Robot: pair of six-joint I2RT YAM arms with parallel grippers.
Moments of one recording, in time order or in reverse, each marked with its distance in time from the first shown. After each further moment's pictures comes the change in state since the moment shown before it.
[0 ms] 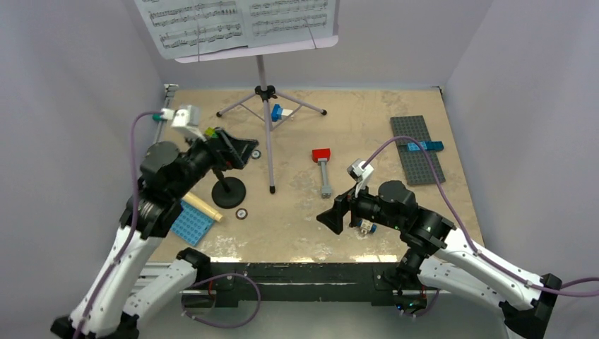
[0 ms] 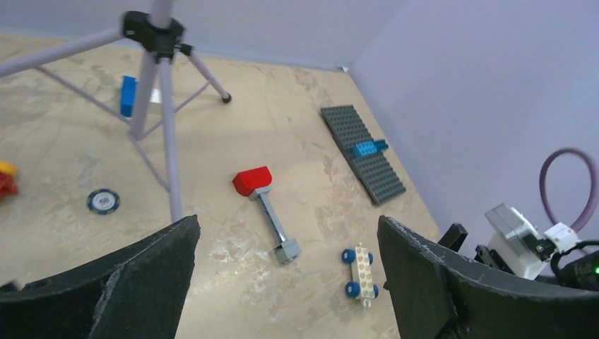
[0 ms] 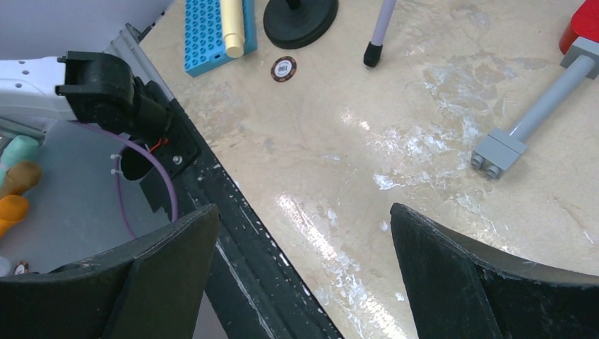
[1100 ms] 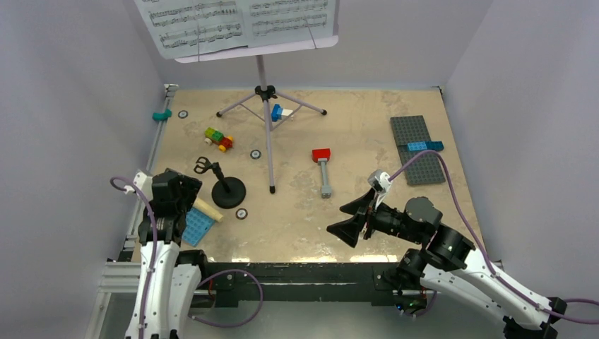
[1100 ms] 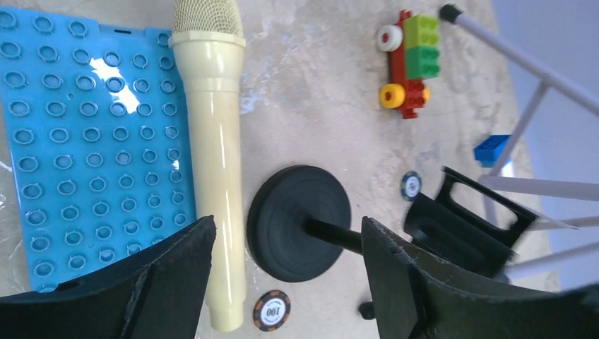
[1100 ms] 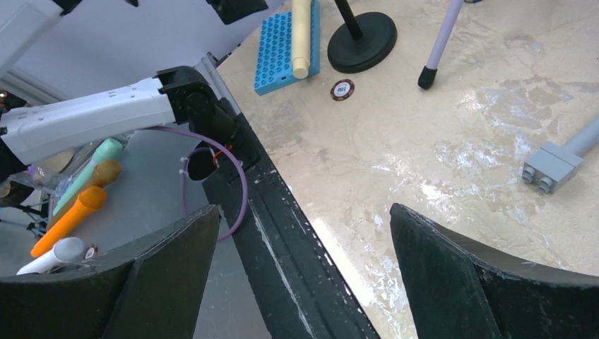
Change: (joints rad) left arm 0.411 -0.062 -0.453 -0.237 -0.437 -0.411; right arm 0.000 -0.251 -0.089 0.008 -0.083 0.079
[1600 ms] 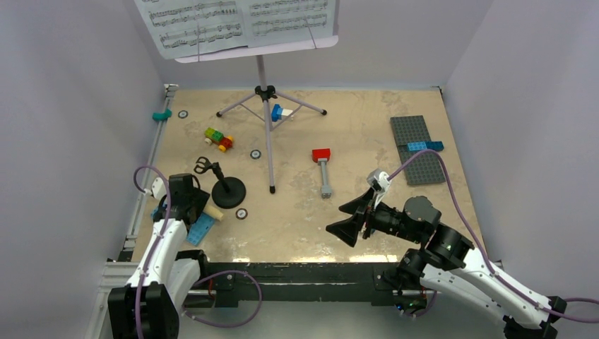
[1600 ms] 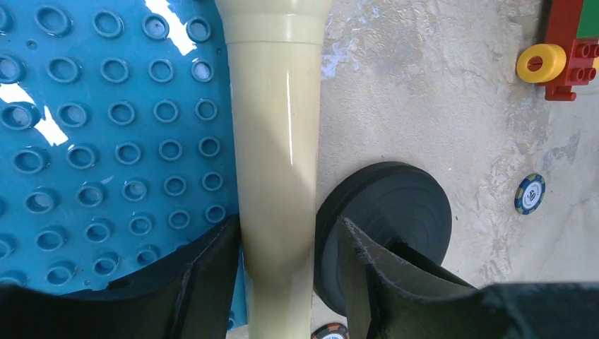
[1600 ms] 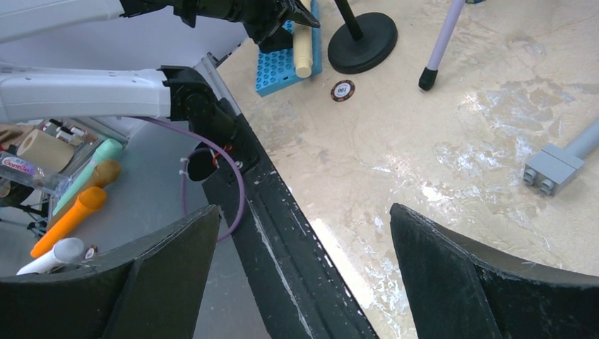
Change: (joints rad) left arm 0.000 0.255 -0.157 0.205 0.022 -0.014; right arm 0.000 0.019 0.000 0.015 -0.002 0.000
